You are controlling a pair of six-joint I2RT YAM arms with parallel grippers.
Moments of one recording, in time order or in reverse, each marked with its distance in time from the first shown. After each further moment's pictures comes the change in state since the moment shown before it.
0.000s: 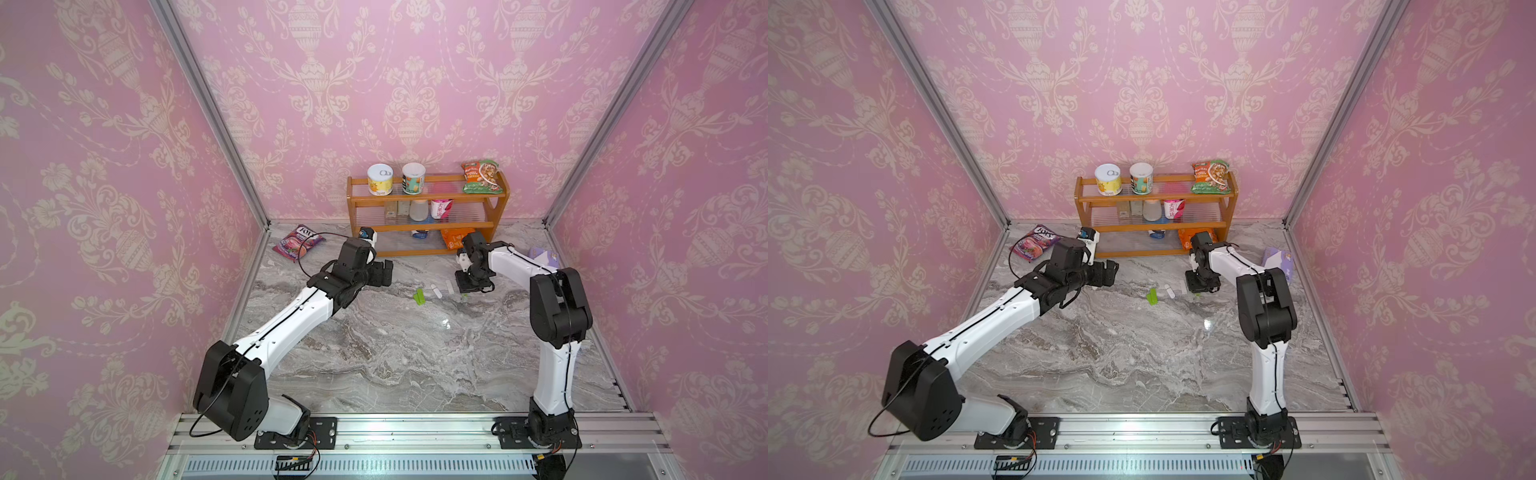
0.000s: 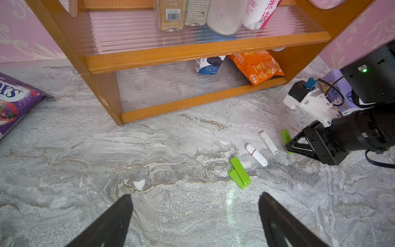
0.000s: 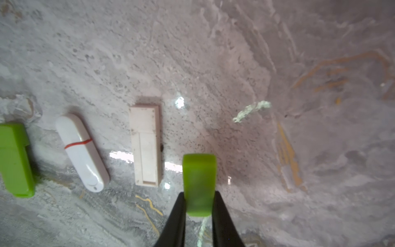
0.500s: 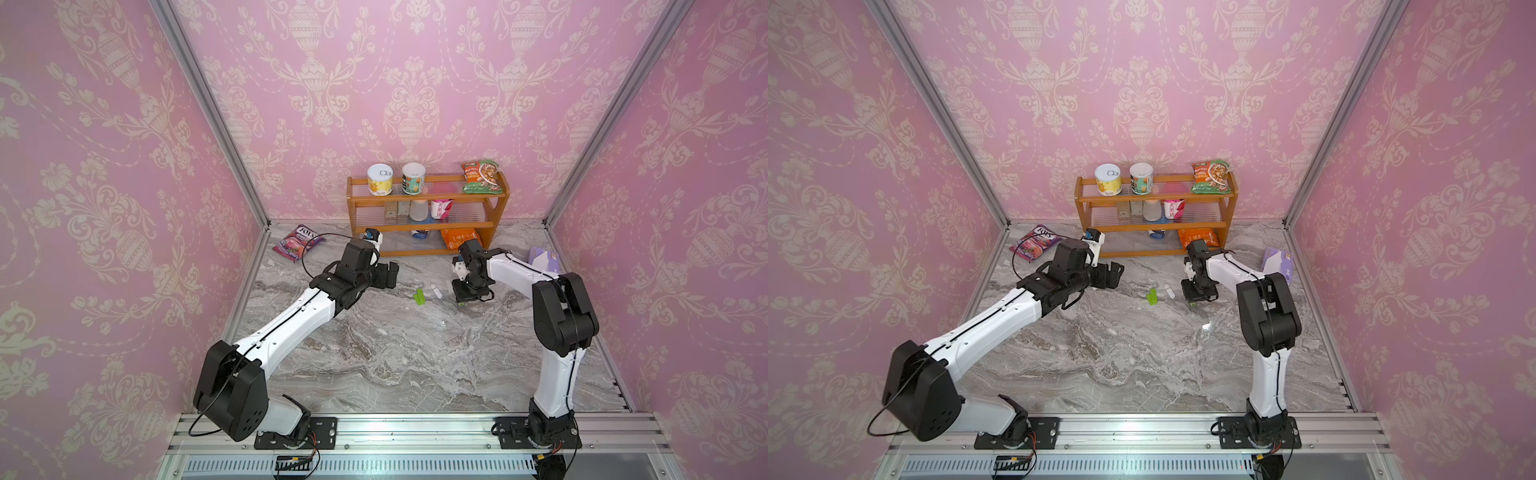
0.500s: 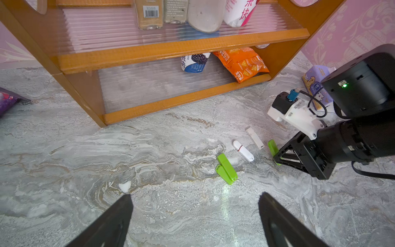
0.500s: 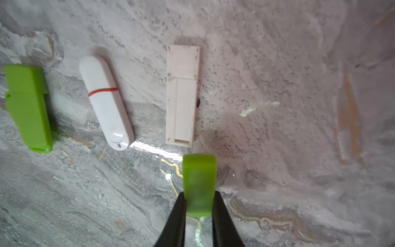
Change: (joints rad) left arm -0.026 0.000 0.002 0.005 0.039 -0.003; right arm 0.043 -0.076 -0.108 0.005 -0.037 0.000
